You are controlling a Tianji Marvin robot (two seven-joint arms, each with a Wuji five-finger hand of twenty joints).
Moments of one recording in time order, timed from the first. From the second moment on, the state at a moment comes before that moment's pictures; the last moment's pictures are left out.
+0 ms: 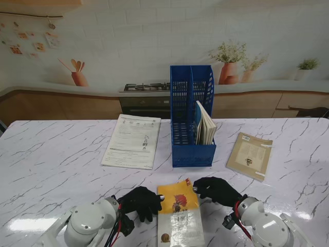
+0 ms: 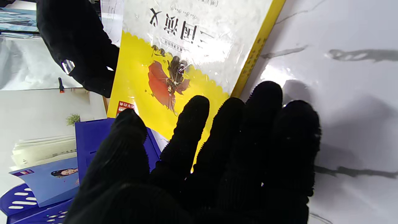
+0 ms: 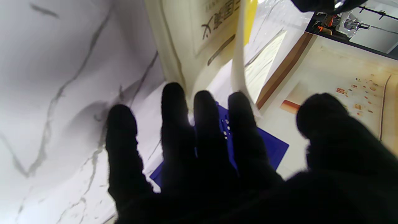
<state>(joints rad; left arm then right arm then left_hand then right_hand) 1.70 -1.09 -1.12 -1.72 -0.03 0.29 -0.29 -1.82 -1.08 1.32 -1.69 -0.22 -0.09 0.20 0.96 -0.09 0.10 -0.05 0.87 0.38 0.62 0.36 1.01 0.47 0.47 0.35 0.96 0.49 0.72 0.40 0.76 0.50 1.28 0.49 0.57 -0.26 0.49 -0.11 0.69 0.09 0.41 0.74 0.82 0.15 0.46 0.39 0.91 0.16 0.31 0.29 0.34 0.58 1.19 0.43</state>
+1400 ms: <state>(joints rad) 1.61 -1.11 -1.05 -1.65 -0.11 0.27 -0.27 -1.84 -1.08 1.39 -1.69 -0.29 -0.04 0.19 0.96 -0.06 0.09 -0.05 0.83 0.41 0.61 0.37 0.99 0.47 0.48 0.34 0.94 0.50 0.75 0.40 0.71 0.53 1.31 0.51 0.57 -0.26 0.50 -0.11 0.69 0.09 0.41 0.74 0.82 0.15 0.46 0.39 0.91 0.17 0.30 0.28 0.33 0.58 1.20 0.42</state>
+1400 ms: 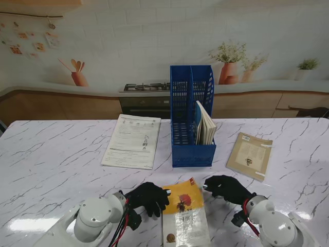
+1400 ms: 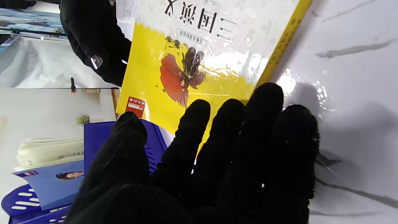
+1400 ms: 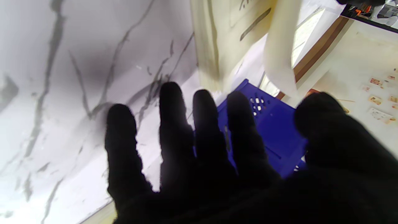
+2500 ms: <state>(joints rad) 1.63 -1.13 -1.05 -1.68 -0.09 0.25 -0.25 -1.83 -1.09 1.40 -1.73 -0.30 0.13 0.19 0.96 -0.06 0.07 -0.05 0.78 0.40 0.58 0.37 0.96 0.44 0.48 0.36 0.90 0.50 0.75 0.42 0.59 0.53 1.31 0.56 0.45 -0.33 0.47 -0.11 0.69 0.15 0.41 0.73 0.86 0.19 0.48 0.40 0.99 0.17 0.43 0.37 0.48 0.58 1.31 0.52</state>
